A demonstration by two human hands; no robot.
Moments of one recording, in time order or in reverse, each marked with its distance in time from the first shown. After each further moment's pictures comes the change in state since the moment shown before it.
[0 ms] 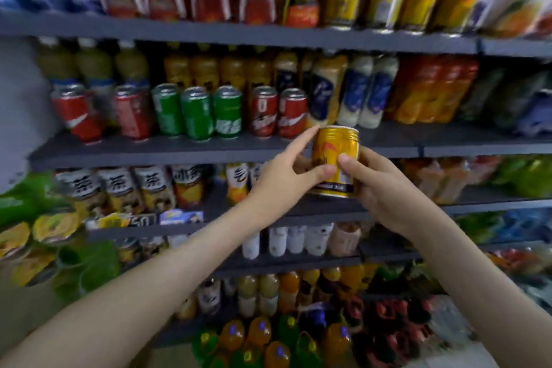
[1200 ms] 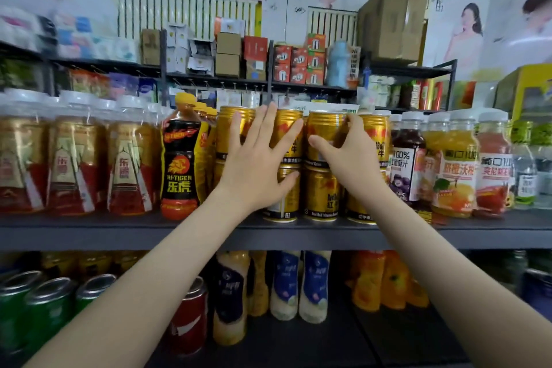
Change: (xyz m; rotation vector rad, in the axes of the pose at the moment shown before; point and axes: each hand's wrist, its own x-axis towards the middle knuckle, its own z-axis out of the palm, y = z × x) left_hand 0.336 0.124 0.024 1.583 0.649 0.581; right_hand 0.246 -0.219 -0.181 -0.673 0.527 -0.762
